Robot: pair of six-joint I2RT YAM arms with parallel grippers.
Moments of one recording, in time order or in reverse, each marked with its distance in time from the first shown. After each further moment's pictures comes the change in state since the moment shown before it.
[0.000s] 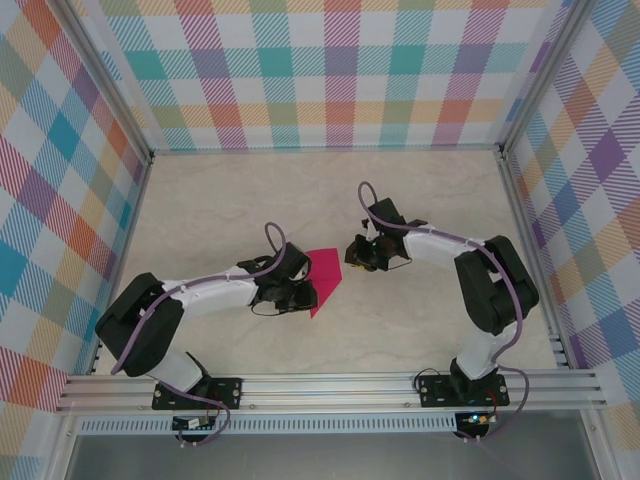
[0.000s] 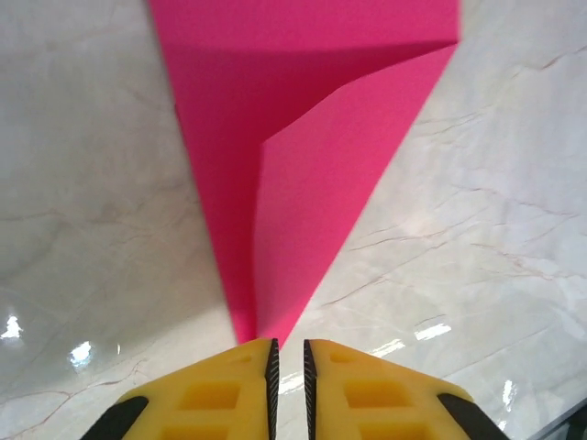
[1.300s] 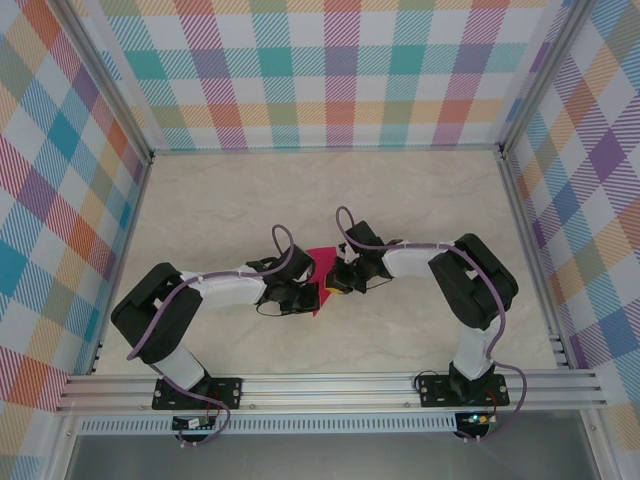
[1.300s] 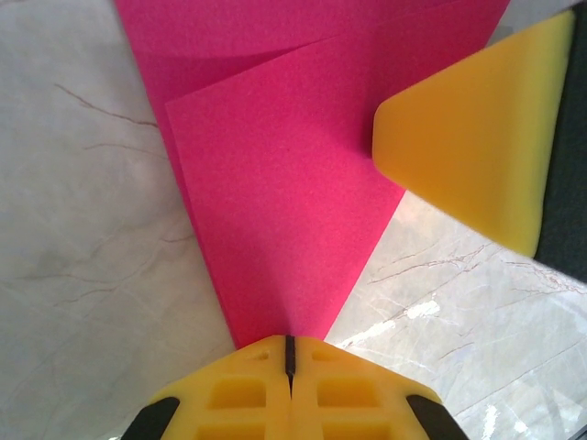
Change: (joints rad) left arm 0.000 0.109 -0.008 0.074 0.052 0.011; right arm 0.167 0.114 -0.065 0.180 -0.106 0.166
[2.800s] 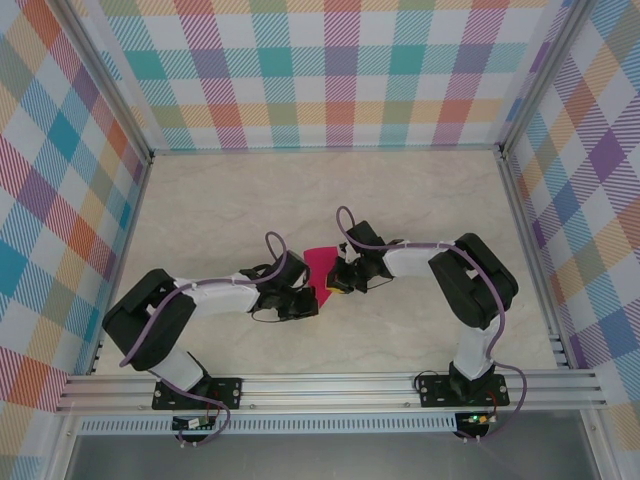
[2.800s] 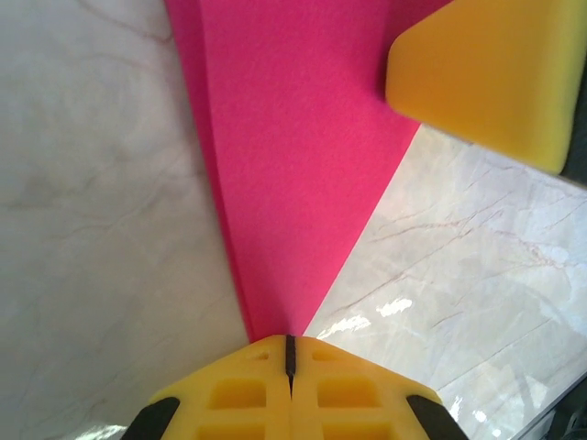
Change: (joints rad) left arm -0.001 -0.058 -0.093 0.072 0.050 -0.050; right arm -0.019 0.010 -0.002 0.001 -0.002 -0.027
